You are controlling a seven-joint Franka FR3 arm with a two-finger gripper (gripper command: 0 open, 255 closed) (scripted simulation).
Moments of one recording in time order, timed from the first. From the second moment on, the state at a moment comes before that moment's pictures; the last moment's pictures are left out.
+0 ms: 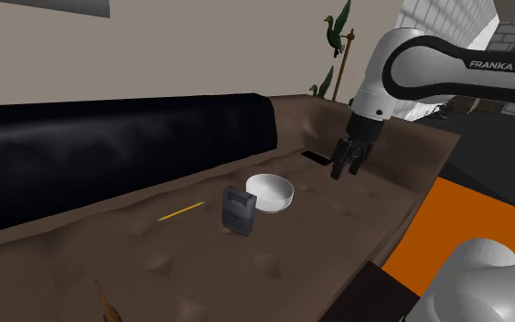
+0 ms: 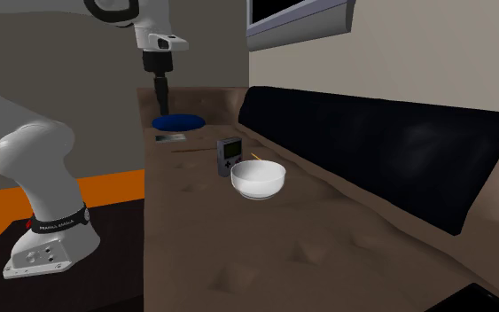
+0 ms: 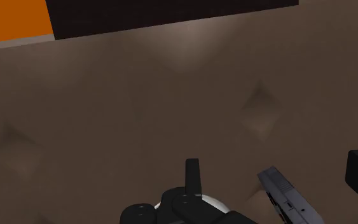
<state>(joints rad) -0.02 -0.78 -0.05 -2.42 0.09 1.65 -0.03</state>
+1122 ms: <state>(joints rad) 0.08 -0.26 0.08 -2.27 0.06 2.02 -0.09</state>
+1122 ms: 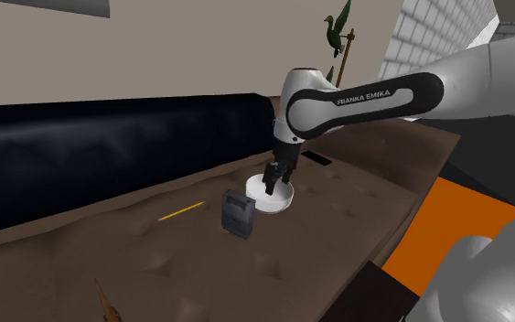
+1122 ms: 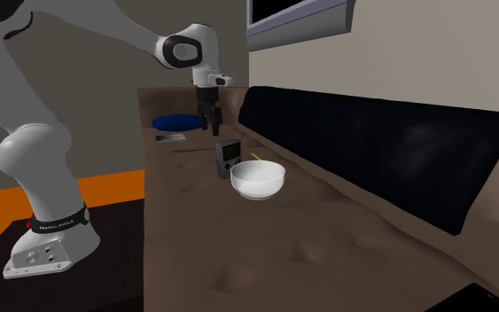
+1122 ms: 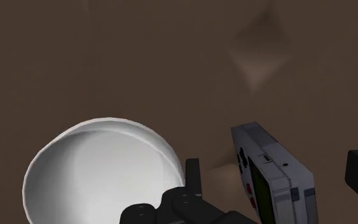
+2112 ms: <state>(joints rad) 0.12 0.07 0.14 -2.14 -0.03 2.22 -0.08</state>
